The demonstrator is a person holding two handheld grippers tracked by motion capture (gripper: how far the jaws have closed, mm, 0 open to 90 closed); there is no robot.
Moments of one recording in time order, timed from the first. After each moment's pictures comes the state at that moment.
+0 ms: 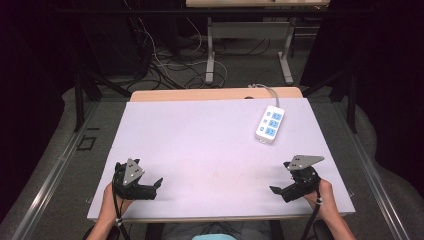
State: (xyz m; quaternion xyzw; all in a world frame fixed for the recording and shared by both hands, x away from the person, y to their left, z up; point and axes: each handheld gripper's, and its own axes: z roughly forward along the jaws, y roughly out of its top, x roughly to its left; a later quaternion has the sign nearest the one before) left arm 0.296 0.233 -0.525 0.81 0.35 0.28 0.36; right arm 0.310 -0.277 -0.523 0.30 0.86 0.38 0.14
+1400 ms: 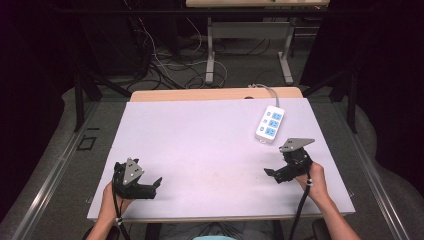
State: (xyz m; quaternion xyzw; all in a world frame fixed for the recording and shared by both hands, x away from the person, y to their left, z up) left arm 0.298 0.235 -0.525 0.82 0.36 0.28 0.36; right arm 0.357 -0.263 -0.509 0.31 0.86 0.37 0.17
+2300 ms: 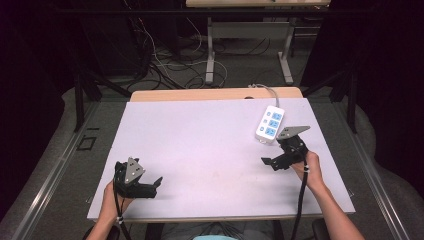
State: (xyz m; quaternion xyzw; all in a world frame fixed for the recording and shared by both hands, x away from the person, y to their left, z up) left arm 0.301 0.233 -0.527 0.82 0.36 0.29 0.35; right arm 0.391 -0.260 -0.503 0.32 0.86 0.37 0.16
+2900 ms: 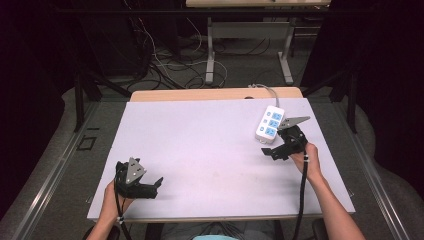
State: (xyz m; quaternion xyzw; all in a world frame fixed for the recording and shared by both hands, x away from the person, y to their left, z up) left arm 0.301 0.231 -0.527 0.82 0.35 0.28 0.35; right arm 0.419 -0.265 -0.498 0.35 0.84 0.38 0.16
